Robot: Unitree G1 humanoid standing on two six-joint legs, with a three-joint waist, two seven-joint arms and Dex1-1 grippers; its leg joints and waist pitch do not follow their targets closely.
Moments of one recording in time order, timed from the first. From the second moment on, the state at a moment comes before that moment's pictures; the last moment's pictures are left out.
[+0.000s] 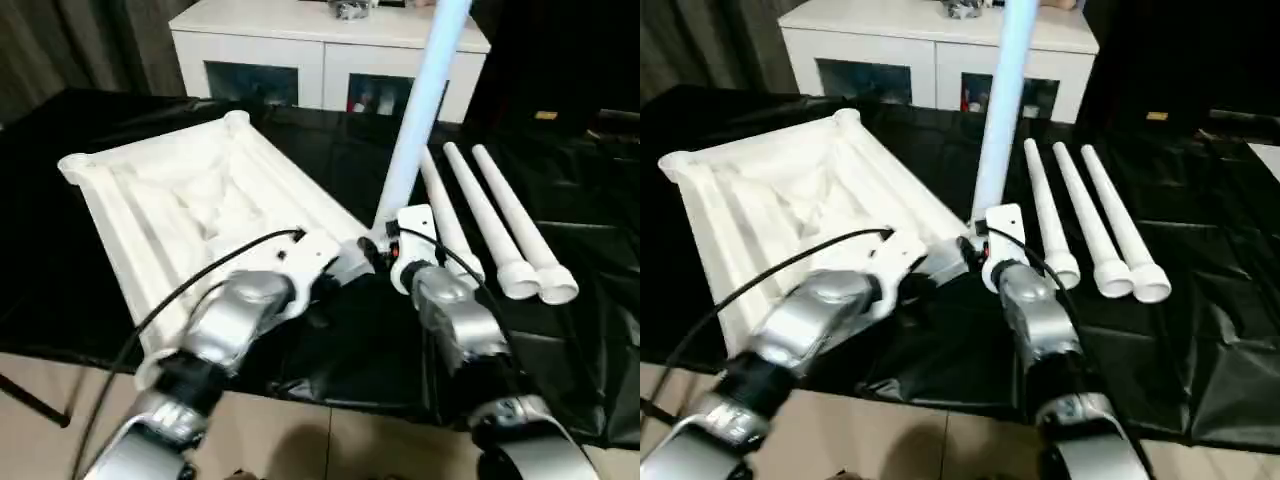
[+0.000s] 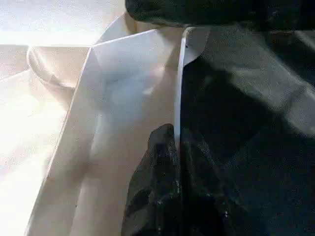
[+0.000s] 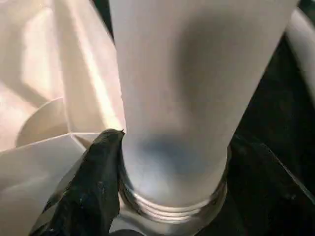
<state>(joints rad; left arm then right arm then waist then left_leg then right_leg) -0.59 0.11 -0.32 0.42 0.05 0.56 -0.53 -0.60 0.00 0.01 0.68 0.02 0.23 0.08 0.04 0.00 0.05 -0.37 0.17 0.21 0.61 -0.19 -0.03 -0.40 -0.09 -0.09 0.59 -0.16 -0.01</state>
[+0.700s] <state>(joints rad) -0.43 0.43 -0.31 0.17 0.00 0.48 -0.81 -0.46 -0.31 0.17 0.39 0.09 0.20 0.75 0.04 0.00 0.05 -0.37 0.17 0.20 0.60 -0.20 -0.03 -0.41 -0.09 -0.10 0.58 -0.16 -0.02</state>
